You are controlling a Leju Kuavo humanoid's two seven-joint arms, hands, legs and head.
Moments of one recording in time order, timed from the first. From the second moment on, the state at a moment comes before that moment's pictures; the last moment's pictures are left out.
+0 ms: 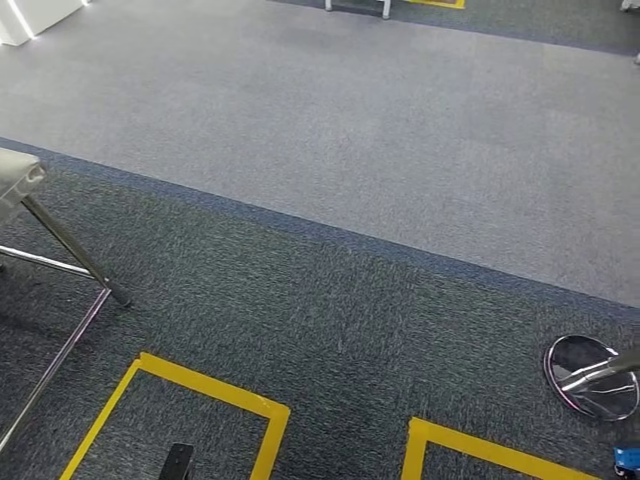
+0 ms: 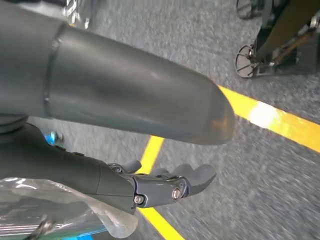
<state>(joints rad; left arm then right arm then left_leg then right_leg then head) -0.03 -0.17 0.46 -0.23 -0.55 0.40 -0.21 -0.02 0.12 -0.70 -0.20 0.84 -0.14 0.02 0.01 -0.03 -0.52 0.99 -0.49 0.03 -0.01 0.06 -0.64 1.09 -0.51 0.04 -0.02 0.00</state>
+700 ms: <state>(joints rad) -0.03 -0.17 0.47 -0.23 -0.56 0.40 -0.21 -0.02 0.12 -0.71 -0.21 0.85 -0.13 0.03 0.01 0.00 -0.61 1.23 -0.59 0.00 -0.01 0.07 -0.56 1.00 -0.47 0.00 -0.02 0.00</state>
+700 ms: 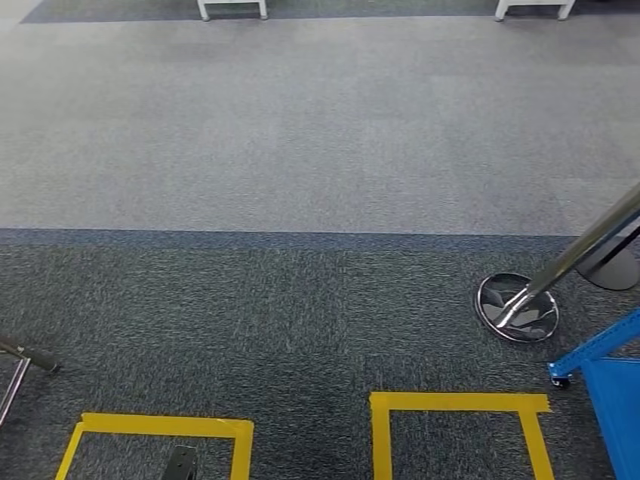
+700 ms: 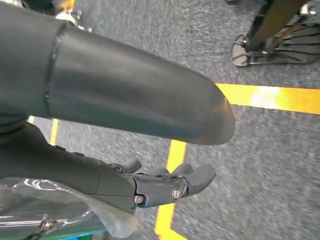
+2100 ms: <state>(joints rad) -0.03 -0.18 0.48 -0.23 -0.57 0.40 -0.22 -0.02 0.12 -0.74 -0.21 0.85 -0.13 0.04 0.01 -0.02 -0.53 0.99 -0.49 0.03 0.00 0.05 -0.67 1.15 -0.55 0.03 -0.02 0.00</state>
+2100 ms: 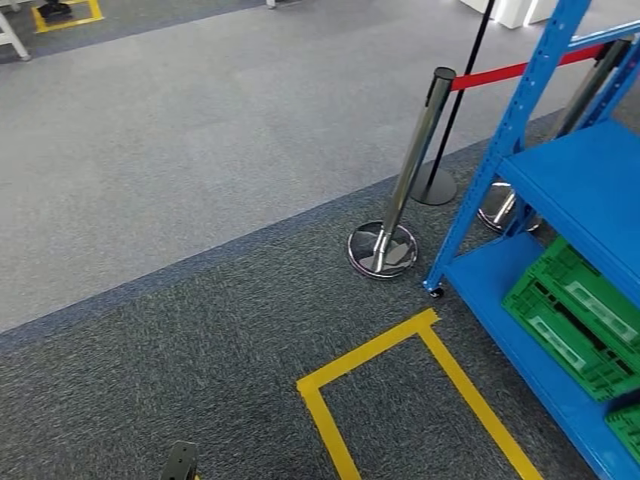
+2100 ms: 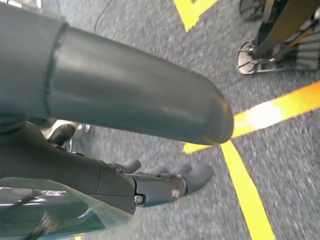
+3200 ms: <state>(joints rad) -0.03 -0.19 0.49 -0.23 -0.60 0.41 -0.21 -0.03 0.12 -0.76 -0.21 0.85 -0.13 0.05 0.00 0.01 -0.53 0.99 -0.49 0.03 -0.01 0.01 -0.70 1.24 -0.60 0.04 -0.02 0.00</state>
